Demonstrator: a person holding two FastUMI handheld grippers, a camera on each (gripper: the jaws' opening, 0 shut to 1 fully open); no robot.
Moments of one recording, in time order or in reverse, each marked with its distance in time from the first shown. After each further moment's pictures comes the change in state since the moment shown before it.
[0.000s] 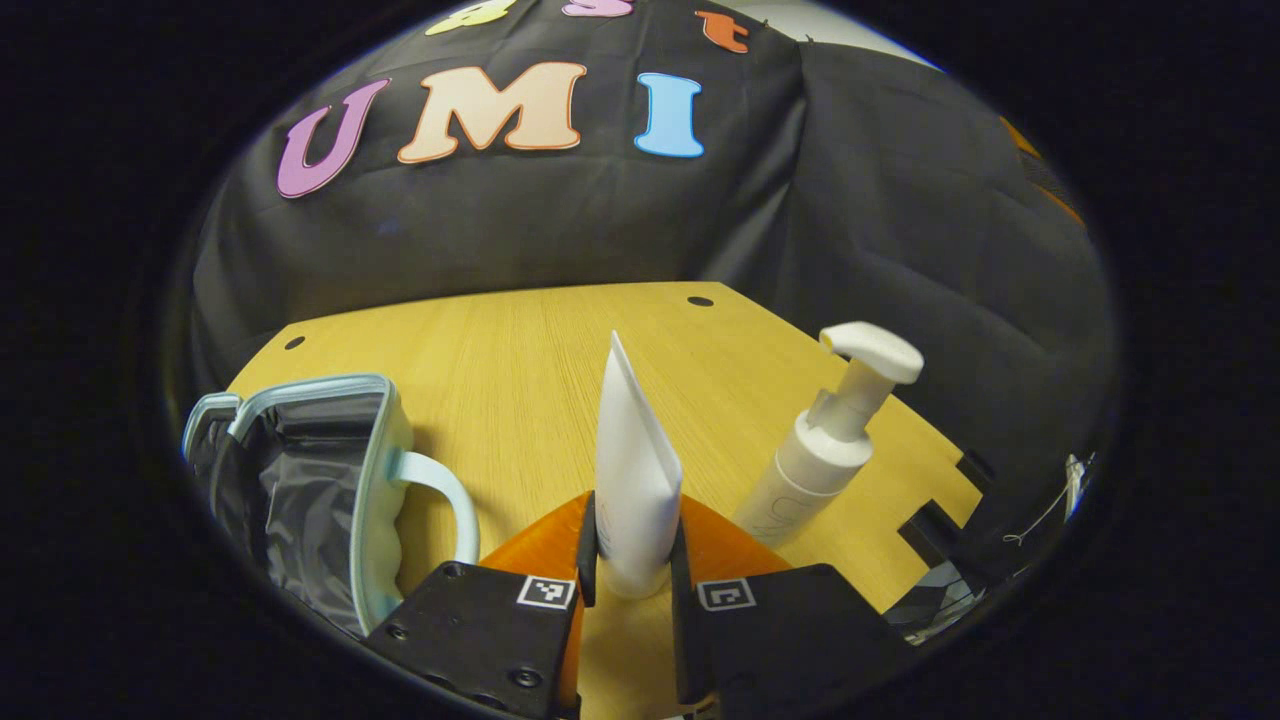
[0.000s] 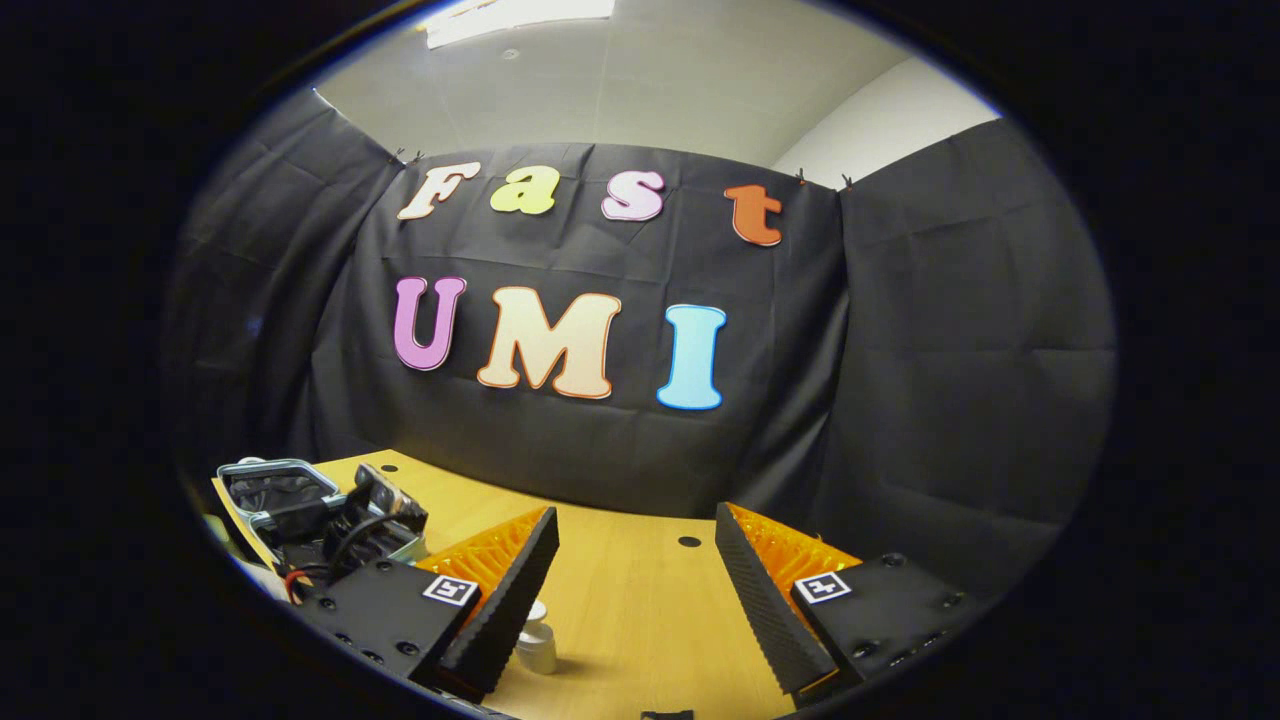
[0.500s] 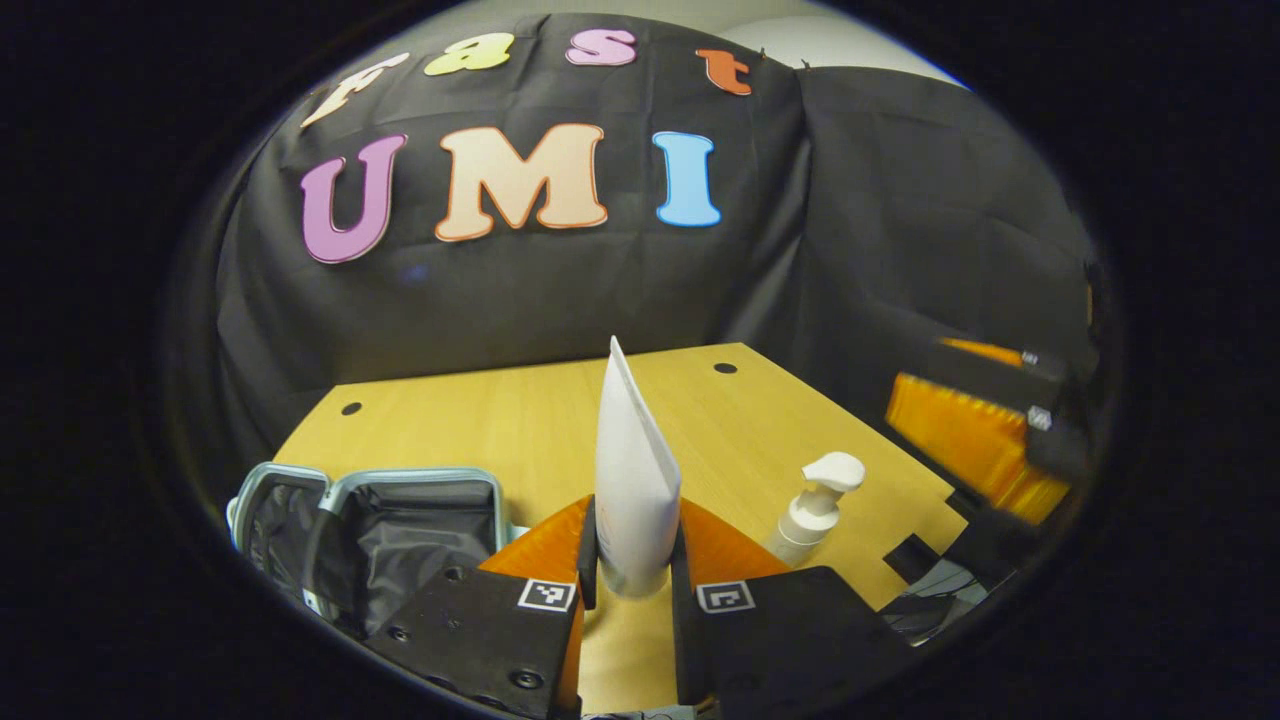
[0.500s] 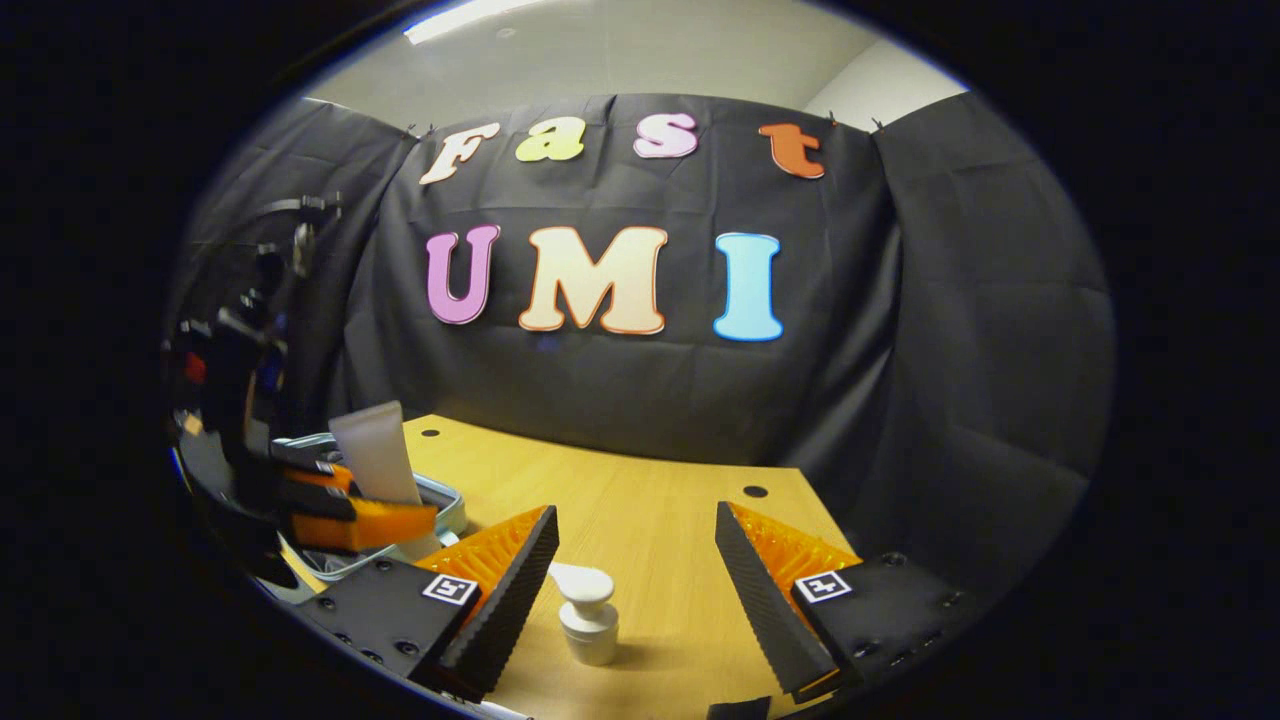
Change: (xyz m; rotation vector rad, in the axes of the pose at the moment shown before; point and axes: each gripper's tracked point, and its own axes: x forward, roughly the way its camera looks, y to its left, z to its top) left arm -0.077 0.042 0.082 0.034 -0.117 0.088; right arm 0.038 0.061 -0.090 0.045 0.156 0.126
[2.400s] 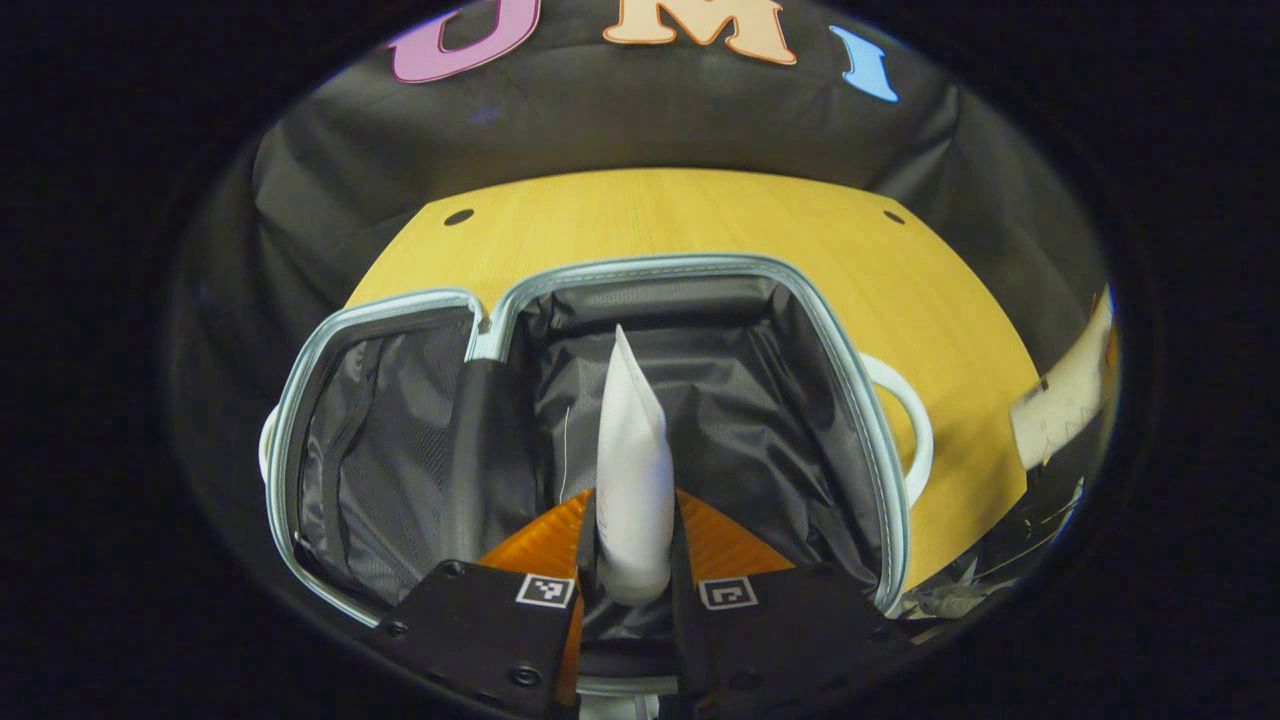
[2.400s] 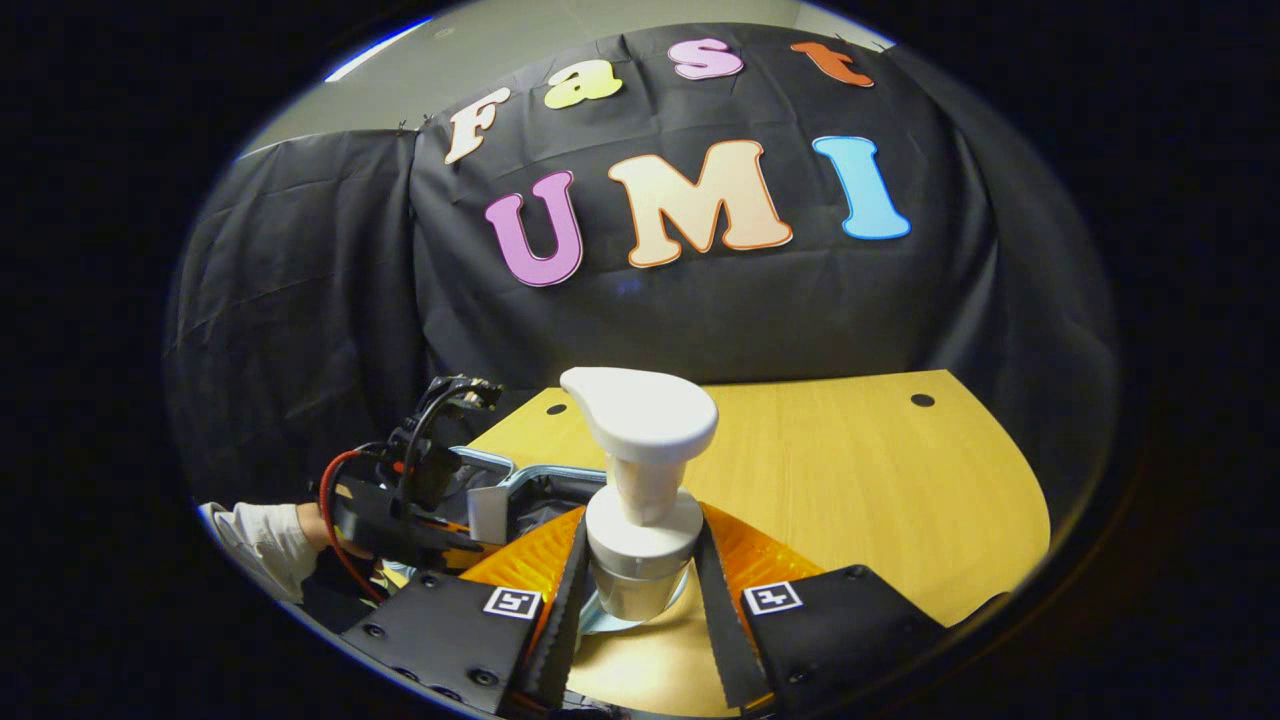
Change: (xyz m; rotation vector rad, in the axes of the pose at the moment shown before) left arm -0.006 0.224 -0.163 -0.135 0.594 0.136; right arm 0.031 0.211 -0.008 0.218 0.237 0.234
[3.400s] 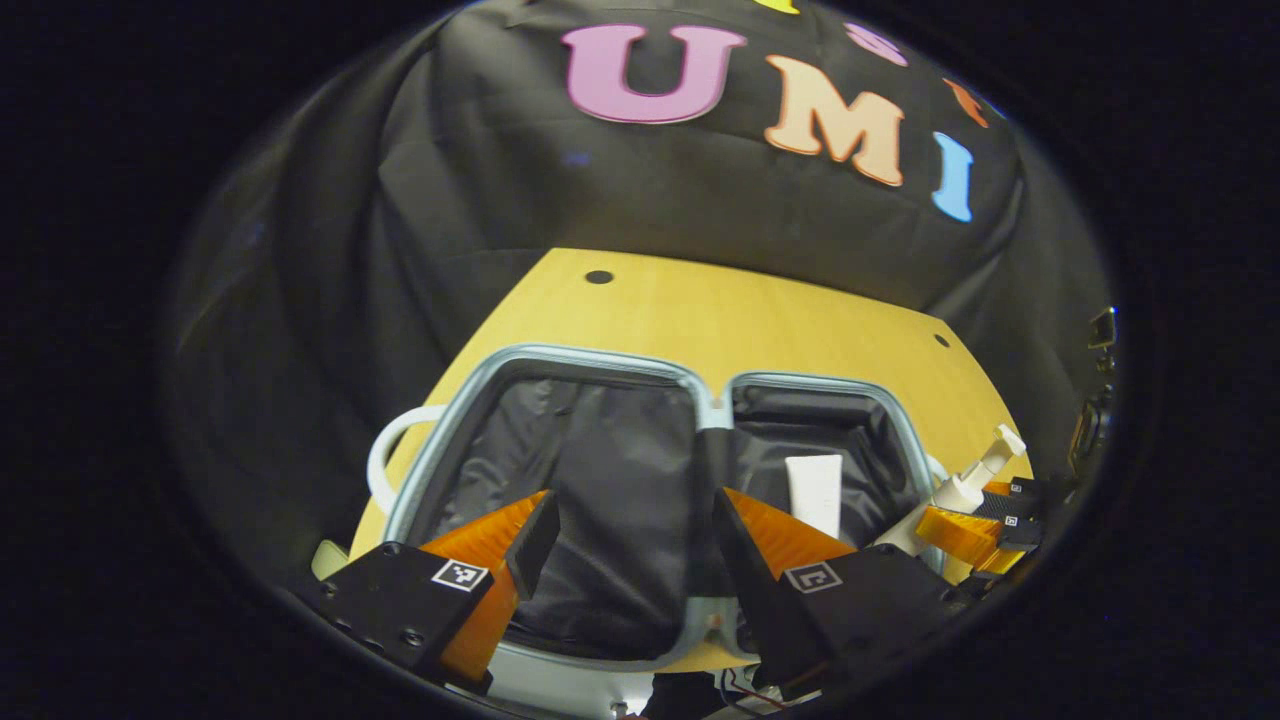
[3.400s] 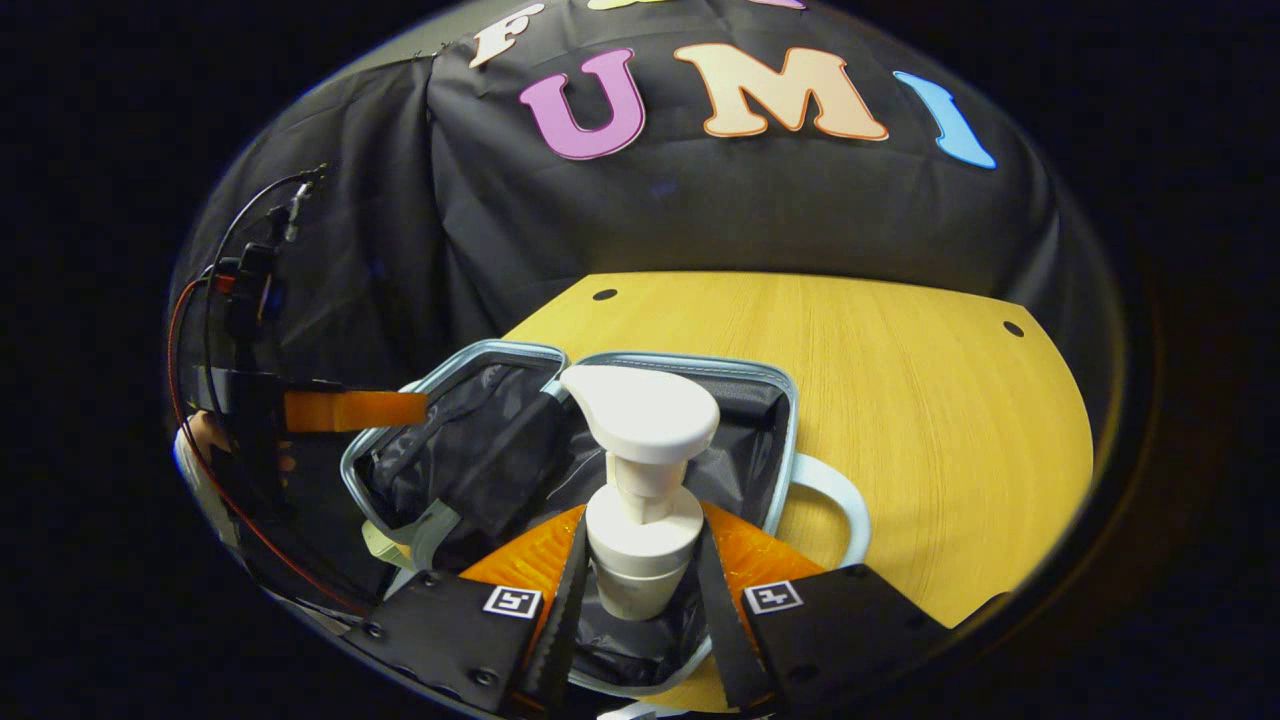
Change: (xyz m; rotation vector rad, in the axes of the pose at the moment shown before) left arm -0.090 0.172 0.011 -0.237 -0.264 0.115; right arm 0.092 0.095 -0.123 -0.050 0.316 0.047
